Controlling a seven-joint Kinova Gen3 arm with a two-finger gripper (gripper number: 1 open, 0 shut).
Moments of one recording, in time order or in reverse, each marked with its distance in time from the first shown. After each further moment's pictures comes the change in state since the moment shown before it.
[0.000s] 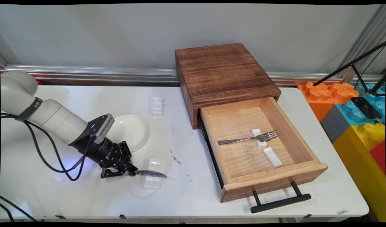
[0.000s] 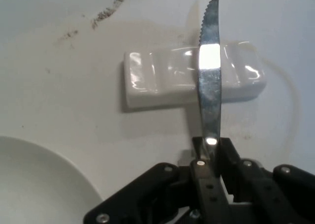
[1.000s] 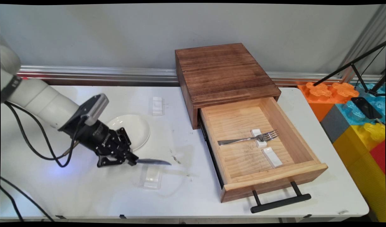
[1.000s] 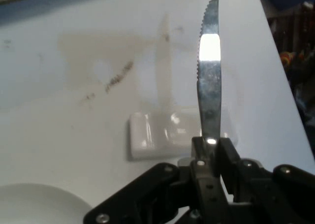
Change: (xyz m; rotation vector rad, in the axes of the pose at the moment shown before) arm 0.053 0.010 -0.054 0.022 0.045 -0.018
